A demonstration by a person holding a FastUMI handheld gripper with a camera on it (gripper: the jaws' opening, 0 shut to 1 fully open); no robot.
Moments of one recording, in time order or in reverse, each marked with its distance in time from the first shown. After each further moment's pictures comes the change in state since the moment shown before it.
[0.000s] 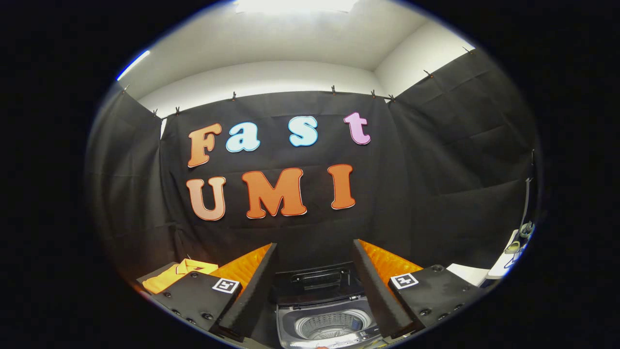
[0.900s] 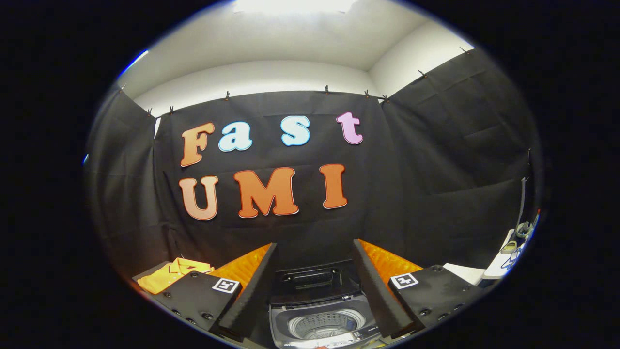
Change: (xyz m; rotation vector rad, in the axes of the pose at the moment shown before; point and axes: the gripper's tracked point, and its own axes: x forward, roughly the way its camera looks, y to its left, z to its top) arm 0.000 -0.021 0.002 0.007 0.000 -0.037
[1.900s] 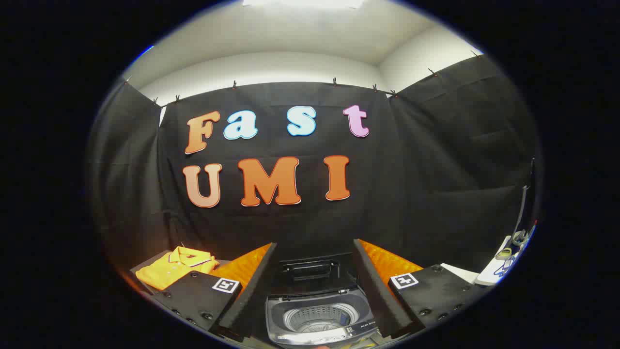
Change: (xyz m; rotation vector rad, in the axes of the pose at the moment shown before) arm 0.000 -0.013 -0.009 -0.045 0.087 -0.014
